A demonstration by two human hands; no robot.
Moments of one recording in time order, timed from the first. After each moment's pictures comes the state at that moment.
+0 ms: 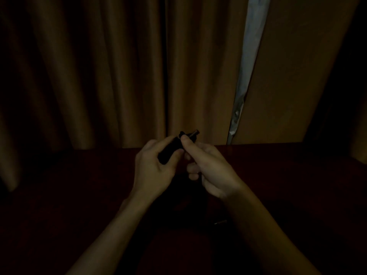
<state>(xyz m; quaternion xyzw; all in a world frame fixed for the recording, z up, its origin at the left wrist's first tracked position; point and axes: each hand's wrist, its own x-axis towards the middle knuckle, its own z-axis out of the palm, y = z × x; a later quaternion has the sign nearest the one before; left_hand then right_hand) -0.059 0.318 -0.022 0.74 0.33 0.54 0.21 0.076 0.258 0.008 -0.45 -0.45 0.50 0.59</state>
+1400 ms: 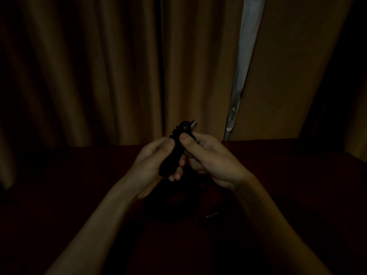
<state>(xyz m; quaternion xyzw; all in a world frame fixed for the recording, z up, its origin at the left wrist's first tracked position) -0.067 0.316 -0.005 0.65 0.19 0.38 0.63 0.095 0.248 0.023 -0.43 -0.60 0.43 0.52</state>
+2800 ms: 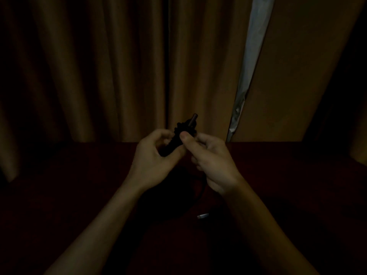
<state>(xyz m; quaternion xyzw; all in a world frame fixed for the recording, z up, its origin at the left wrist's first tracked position) -0.064 0.311 -0.007 0.72 0.32 0.50 0.35 0.078 0.248 0.014 -0.40 -0.52 0.42 0.63</state>
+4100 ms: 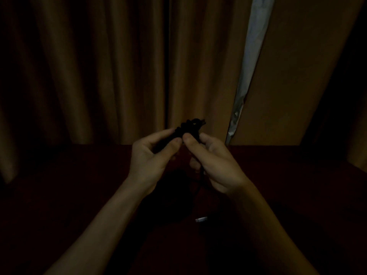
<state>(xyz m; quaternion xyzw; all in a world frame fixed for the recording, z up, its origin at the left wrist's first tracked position) -0.057 0.300 0.006 0.60 0.27 0.58 0.48 0.089 0.249 0.016 -0.42 -0.54 0.43 0.59</state>
